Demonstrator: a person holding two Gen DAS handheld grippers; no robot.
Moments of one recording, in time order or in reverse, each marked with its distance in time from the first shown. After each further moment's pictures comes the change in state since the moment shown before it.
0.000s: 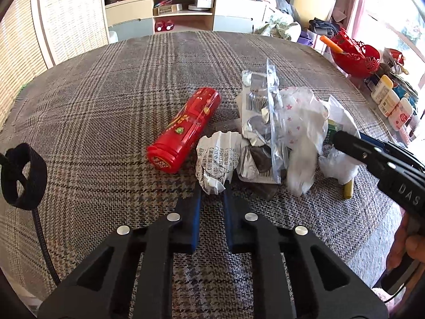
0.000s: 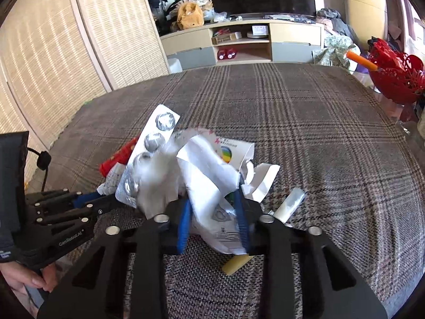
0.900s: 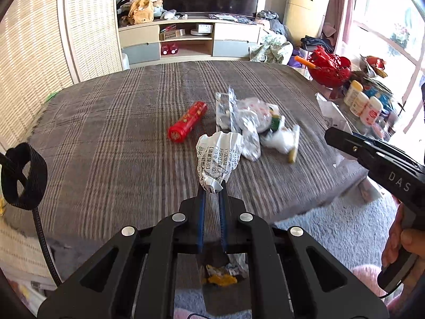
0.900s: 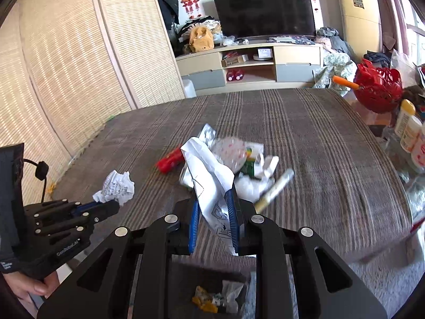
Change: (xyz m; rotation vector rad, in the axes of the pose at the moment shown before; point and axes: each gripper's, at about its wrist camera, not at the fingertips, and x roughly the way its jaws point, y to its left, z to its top) left arm -0.140 -0.028 -0.070 0.012 -0.115 0.032; right arm -0.118 0.031 -0.044 -0.009 -0.085 0.042
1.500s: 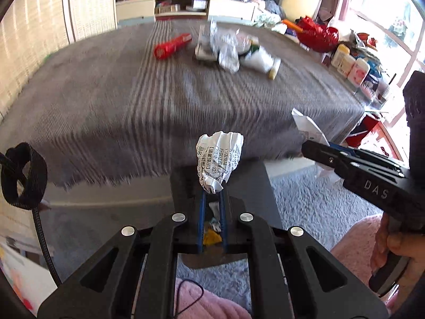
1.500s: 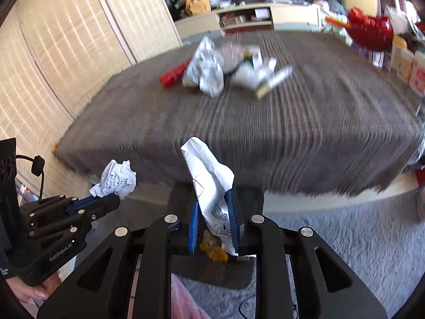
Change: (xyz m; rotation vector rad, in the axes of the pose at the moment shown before) left arm 0.010 -0.017 -0.119 -0.033 0.113 -0.052; right arm 0.012 -0.001 -0.124 0.061 0.197 0.028
